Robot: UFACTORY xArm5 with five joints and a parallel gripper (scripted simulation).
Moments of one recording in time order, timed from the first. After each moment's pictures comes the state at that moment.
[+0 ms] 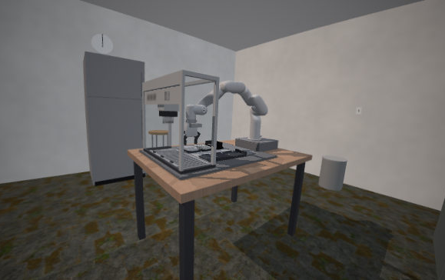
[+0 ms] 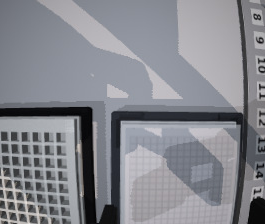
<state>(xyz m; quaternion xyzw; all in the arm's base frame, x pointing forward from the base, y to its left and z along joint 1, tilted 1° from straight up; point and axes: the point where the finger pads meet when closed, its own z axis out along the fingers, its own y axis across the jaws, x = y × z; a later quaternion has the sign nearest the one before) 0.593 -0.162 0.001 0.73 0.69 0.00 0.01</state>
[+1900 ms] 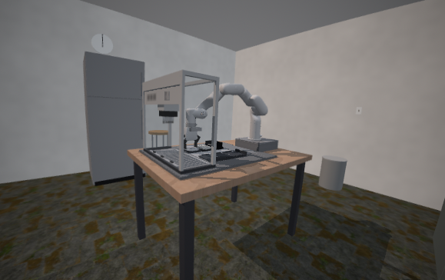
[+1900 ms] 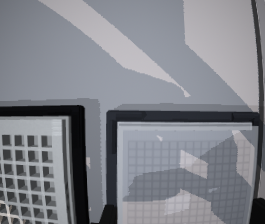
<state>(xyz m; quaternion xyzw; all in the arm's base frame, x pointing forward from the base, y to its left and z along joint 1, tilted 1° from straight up) 0.594 -0.162 -0.026 0.73 0.69 0.00 0.01</state>
